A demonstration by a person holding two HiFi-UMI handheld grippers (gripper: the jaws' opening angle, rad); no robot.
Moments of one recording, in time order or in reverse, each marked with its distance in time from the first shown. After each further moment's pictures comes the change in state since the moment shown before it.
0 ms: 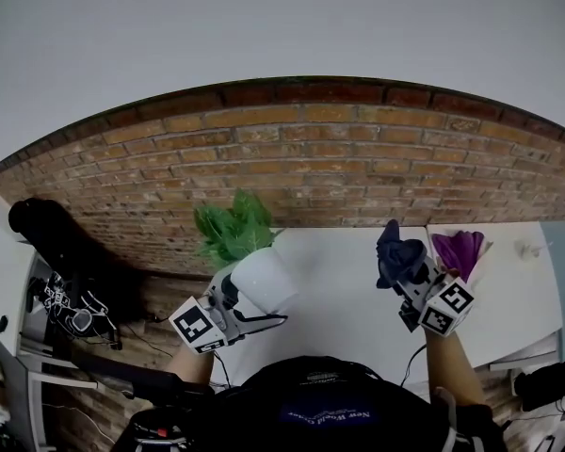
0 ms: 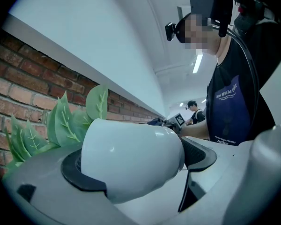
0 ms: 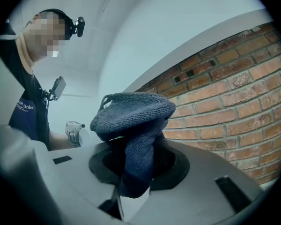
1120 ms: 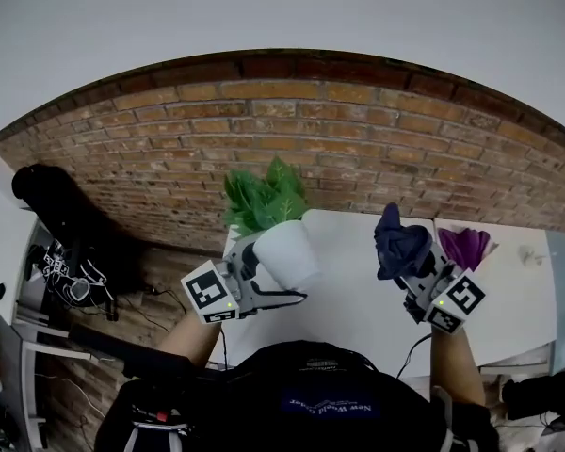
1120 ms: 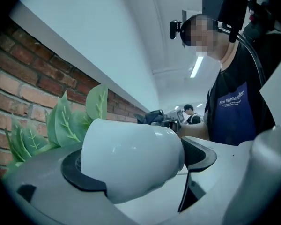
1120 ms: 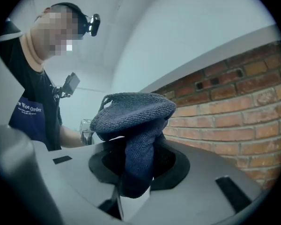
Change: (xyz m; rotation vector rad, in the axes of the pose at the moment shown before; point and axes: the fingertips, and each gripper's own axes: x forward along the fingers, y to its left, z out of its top) left arm 0.028 -0.005 0.007 -0.052 -0.013 -0.084; right arm 0.019 0.050 0.041 -0.100 -0.004 0.150
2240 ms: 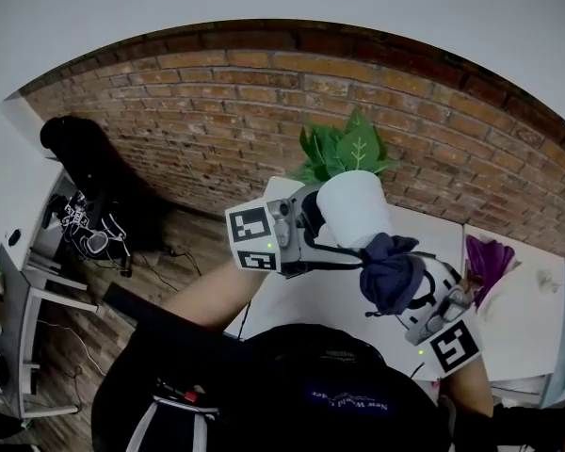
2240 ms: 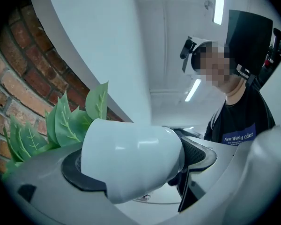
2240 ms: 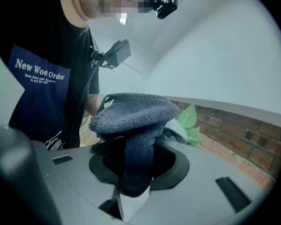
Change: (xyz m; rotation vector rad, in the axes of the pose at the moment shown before) left arm 0.042 0.011 0.074 -0.134 -0.225 -0.136; right arm 0.025 0.101 -0.003 -0.582 0.239 0.227
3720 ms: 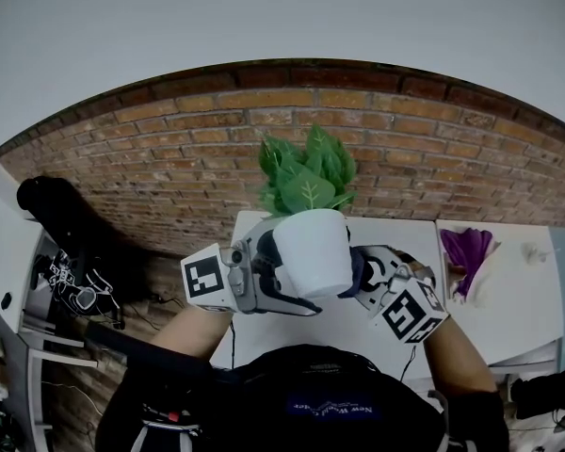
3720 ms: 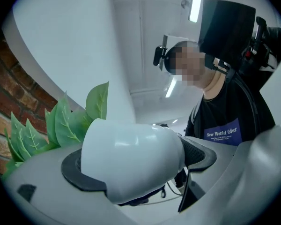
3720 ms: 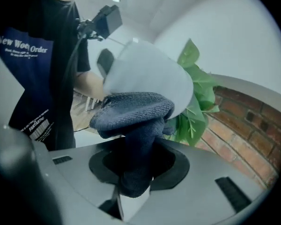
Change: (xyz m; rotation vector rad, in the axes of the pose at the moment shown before) left arm 0.004 -0.054 0.031 0.193 -0.018 -0.191; right arm 0.034 -0.021 -0.048 0.021 0.210 0.001
